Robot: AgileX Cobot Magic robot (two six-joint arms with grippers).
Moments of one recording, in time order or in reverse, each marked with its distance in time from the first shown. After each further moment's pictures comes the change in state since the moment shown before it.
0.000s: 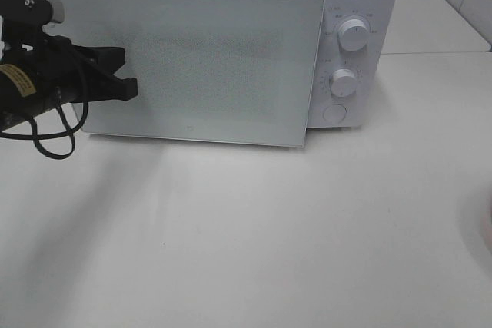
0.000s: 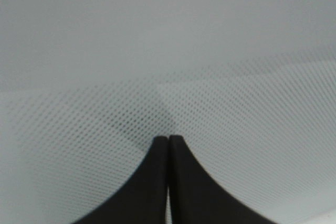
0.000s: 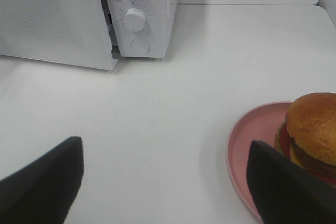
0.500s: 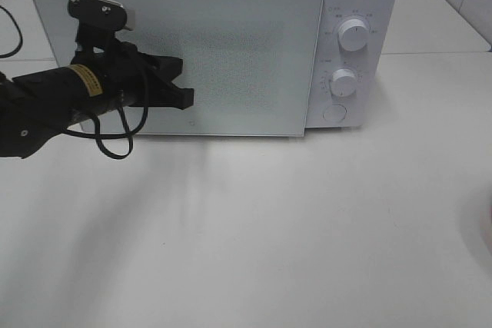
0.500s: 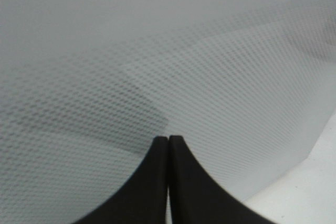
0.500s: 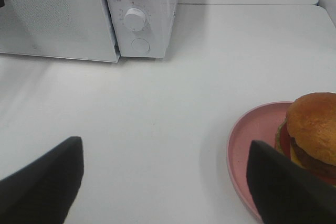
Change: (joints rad) left arm -0.132 0.119 -0.159 -0.006 0.097 0.000; right arm 0.000 0.000 0.000 0.001 0.000 0.000
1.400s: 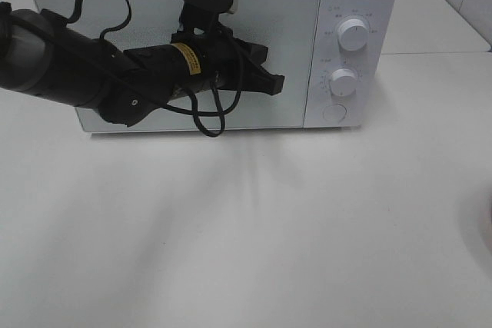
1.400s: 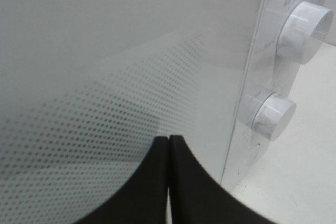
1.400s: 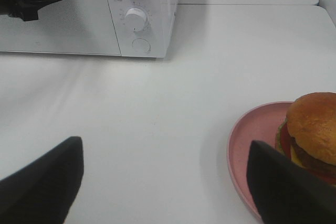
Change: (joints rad) left arm -0.175 0.155 -0.341 -0.034 0.184 -0.003; right arm 0.000 0.000 0.000 -0.001 0.000 0.000
